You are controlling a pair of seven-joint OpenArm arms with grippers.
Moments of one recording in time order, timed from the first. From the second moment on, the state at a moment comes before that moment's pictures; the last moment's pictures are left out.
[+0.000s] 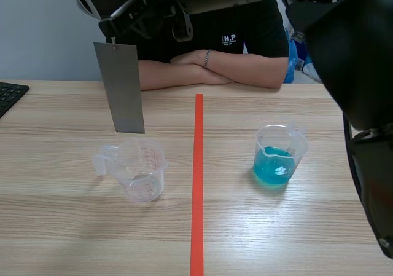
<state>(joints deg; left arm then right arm) 57.4 -25.6 -21.0 64.2 15.1 -19.5 -64.6 22.7 4.9 -22.1 106.4 41.2 41.2 -51.6</state>
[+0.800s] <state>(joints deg) 57.4 -25.6 -21.0 64.2 15.1 -19.5 -64.6 22.7 3.0 -27.2 89.9 34.3 40.3 -42.3</state>
